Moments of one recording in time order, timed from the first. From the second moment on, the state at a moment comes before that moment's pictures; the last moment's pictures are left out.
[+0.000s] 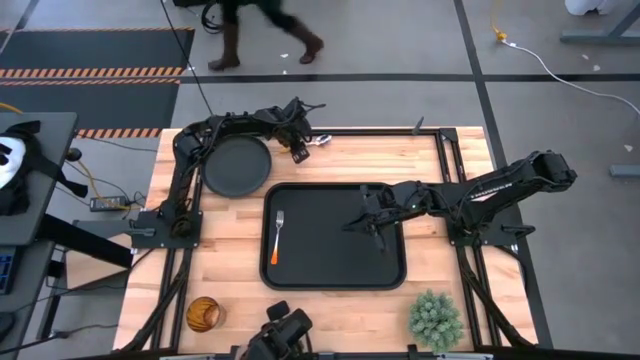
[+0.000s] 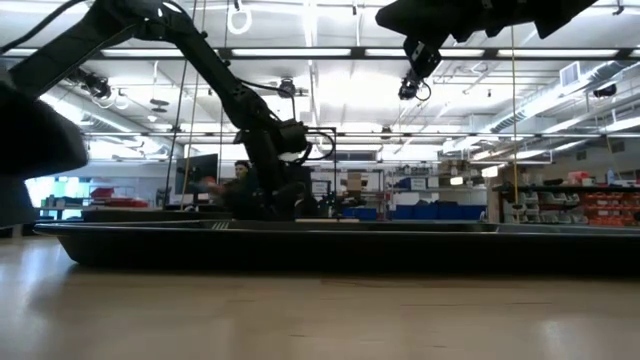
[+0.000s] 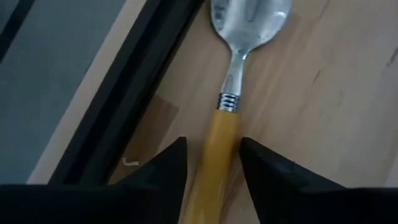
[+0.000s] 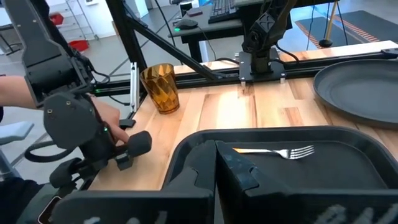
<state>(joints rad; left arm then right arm) 0.72 2.17 1.48 -0.45 0.04 0.26 0.12 1.24 0.70 0.29 -0.10 0.16</state>
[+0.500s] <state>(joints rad) 0.68 2.18 1.51 -0.53 -0.03 0.40 0.12 1.24 0.70 0.28 -0.10 0.20</state>
